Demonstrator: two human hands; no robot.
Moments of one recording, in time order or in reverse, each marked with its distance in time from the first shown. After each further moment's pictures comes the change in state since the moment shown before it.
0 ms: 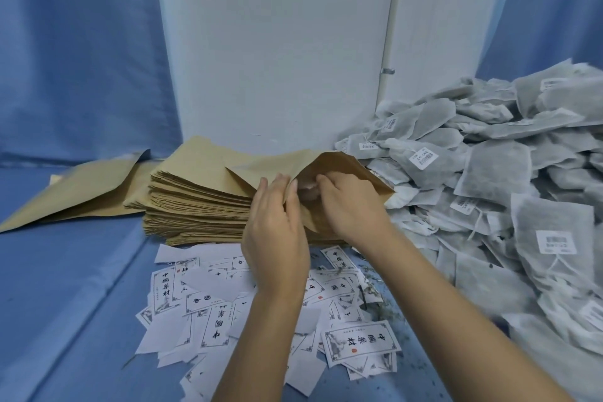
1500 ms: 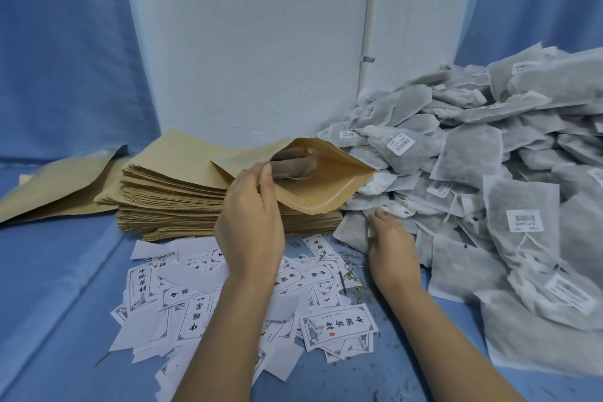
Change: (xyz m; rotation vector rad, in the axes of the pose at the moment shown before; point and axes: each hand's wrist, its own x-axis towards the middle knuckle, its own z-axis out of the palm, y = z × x) left_hand 0.006 0.005 -0.003 0.115 -0.079 -0.107; right_hand -0.041 0.137 0.027 -0.235 0.170 0.092
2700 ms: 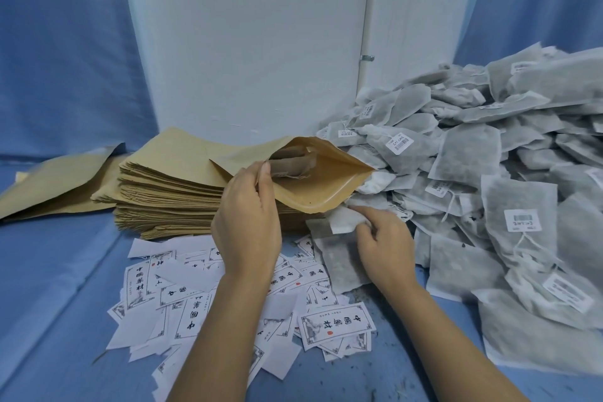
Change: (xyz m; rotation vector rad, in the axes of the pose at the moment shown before) left_hand 0.002 -0.004 0.000 0.006 -0.022 0.032; right_hand -0.007 -0.025 -0.019 0.290 0.156 -0.073
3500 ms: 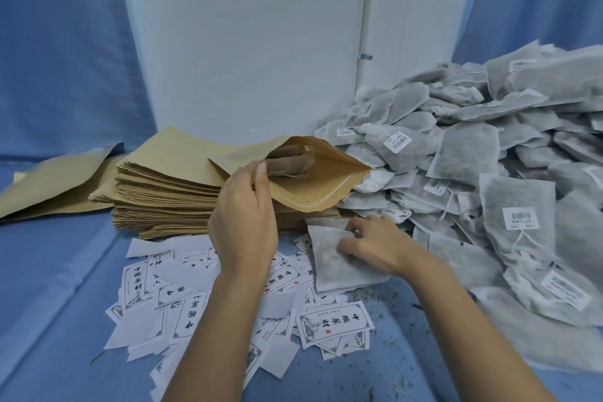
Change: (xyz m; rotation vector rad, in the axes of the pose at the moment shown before) left_hand 0.002 -0.002 0.000 0.001 -0.010 -0.007; right_hand 0.026 -0.002 -0.018 -0.287 -0.804 0.145
